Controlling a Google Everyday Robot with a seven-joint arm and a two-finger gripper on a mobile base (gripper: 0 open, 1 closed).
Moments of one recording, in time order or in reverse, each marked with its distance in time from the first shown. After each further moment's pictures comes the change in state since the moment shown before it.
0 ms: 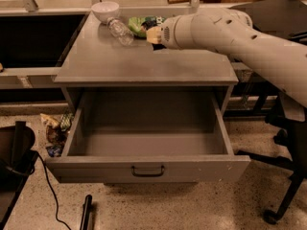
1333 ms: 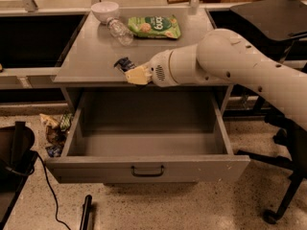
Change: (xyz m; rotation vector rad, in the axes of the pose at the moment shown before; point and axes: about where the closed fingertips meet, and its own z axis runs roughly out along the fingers) arm 0.094 0.108 -0.055 -0.332 0.146 -0.141
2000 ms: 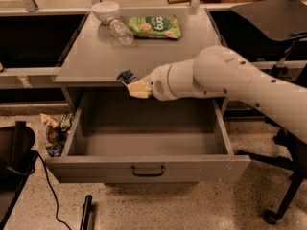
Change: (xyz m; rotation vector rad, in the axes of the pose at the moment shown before) arm 0.034 0.006 0.009 0.026 0.039 0.000
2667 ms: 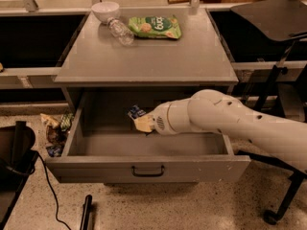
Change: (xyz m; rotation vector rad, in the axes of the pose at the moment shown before) arm 0.110 0.005 0.024 0.044 0.129 0.107
